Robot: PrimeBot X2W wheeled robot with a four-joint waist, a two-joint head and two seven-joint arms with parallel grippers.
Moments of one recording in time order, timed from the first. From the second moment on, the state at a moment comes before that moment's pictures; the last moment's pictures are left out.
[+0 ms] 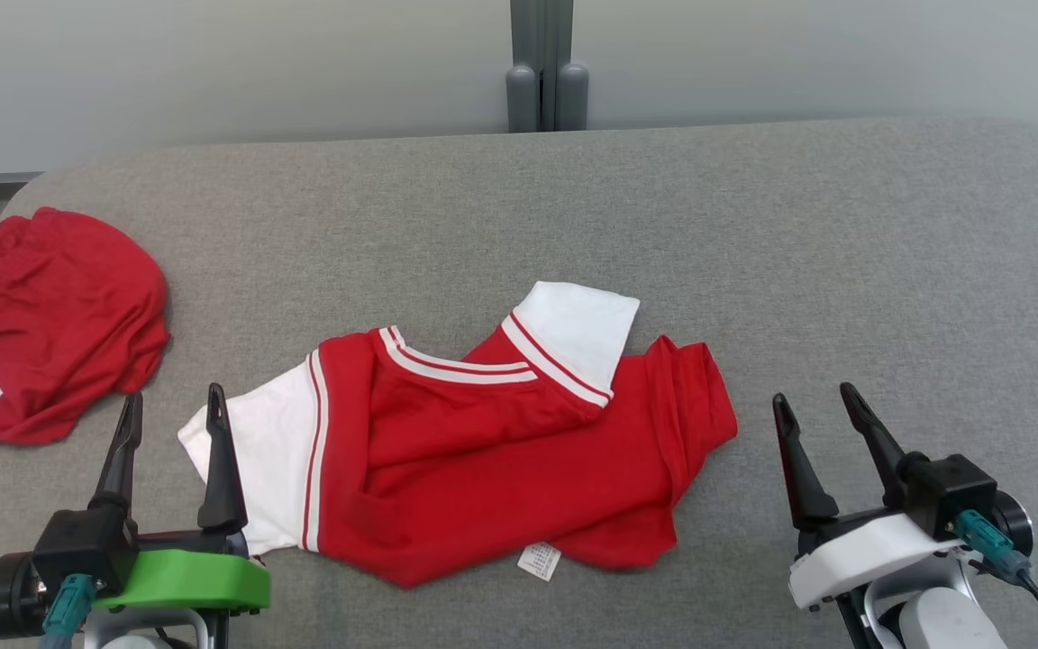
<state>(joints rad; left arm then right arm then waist) -0.04 0.16 -0.06 0.09 -0.26 0.03 -0.26 -0.05 -0.07 0.06 0.20 0.14 0.13 -0.26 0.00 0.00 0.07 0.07</state>
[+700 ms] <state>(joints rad) -0.06 0.08 -0.02 0.12 -0.20 -0.04 -0.26 -0.30 -0.07 0.14 0.61 0.07 0.13 -0.16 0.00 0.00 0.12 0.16</state>
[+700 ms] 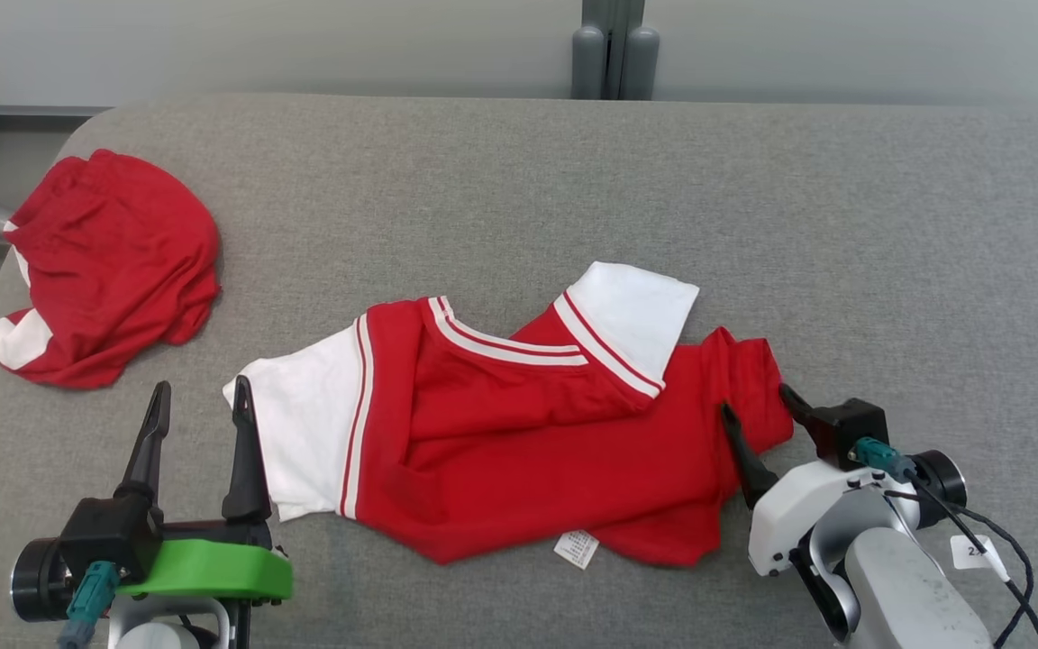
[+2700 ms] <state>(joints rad) -0.13 0.05 -0.10 0.18 -0.23 -0.06 -0.26 -0.75 -0.25 0.11 0.86 0.11 0.13 -0.23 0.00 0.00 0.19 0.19</state>
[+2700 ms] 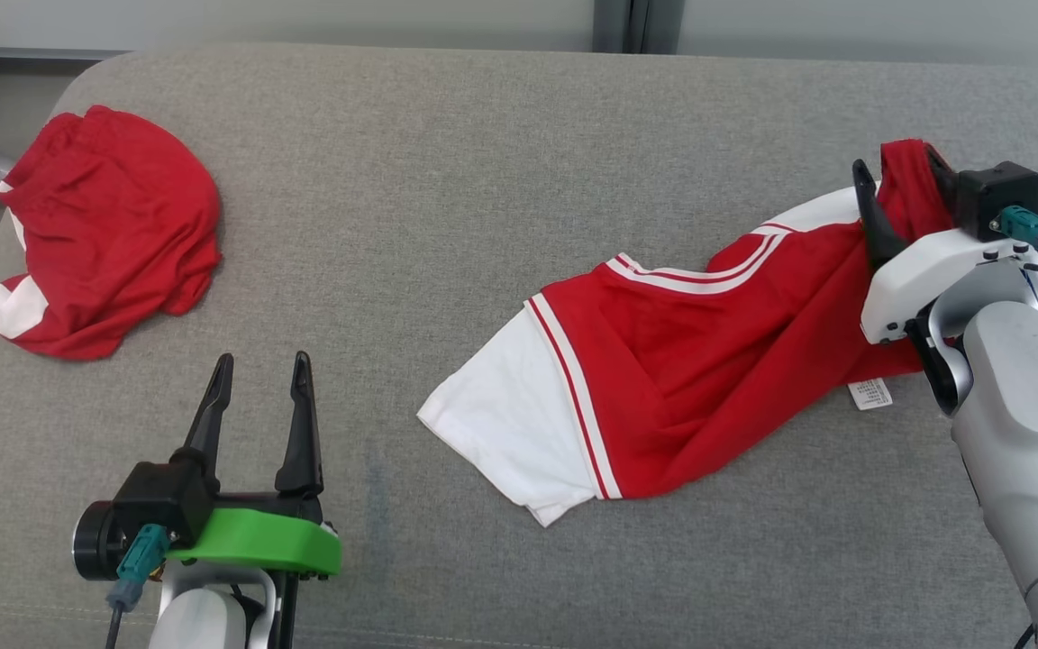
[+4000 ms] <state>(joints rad) -0.10 0.05 -0.01 0.20 -0.18 -0.08 -0.26 -0.02 -0.11 0.02 0.08 0.15 0.13 -0.26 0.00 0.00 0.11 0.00</state>
